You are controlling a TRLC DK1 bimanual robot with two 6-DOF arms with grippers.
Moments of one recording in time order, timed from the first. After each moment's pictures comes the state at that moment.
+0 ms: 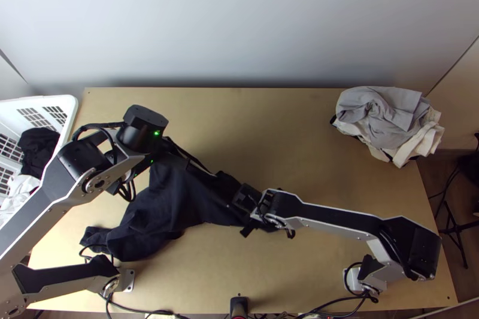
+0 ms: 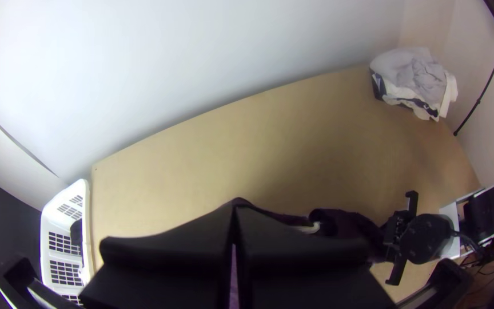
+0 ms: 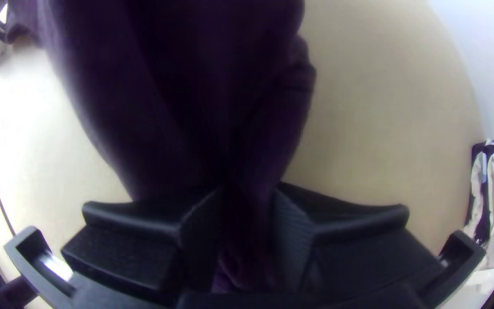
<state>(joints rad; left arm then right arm) -0.71 1.30 1.61 -1.13 -0.42 -0.22 1.08 1.71 1.02 -0.59 0.22 0.21</state>
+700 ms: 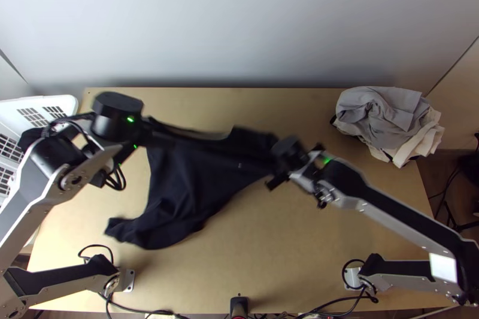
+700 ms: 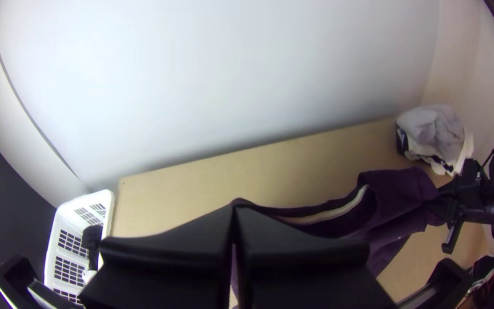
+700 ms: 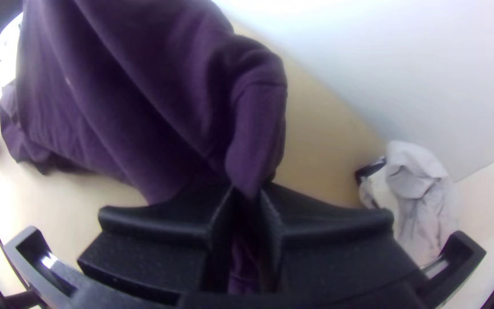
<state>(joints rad) -0.63 1.28 1.69 -1.07 -0.51 -0.23 0.85 1.39 1.21 -0.72 0.41 0.02</state>
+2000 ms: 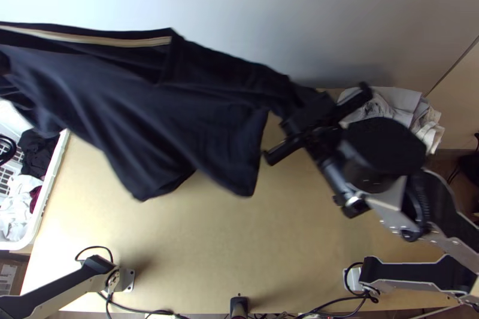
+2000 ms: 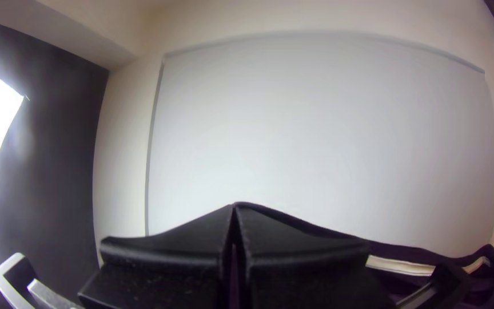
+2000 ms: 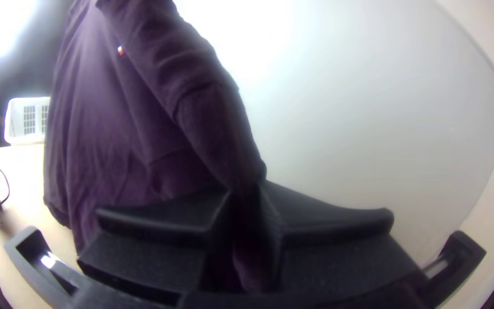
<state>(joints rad) -0.38 1.10 1.98 -0.42 -0.80 0.19 1.14 1.35 1.83 -0.57 0.76 -0.43</state>
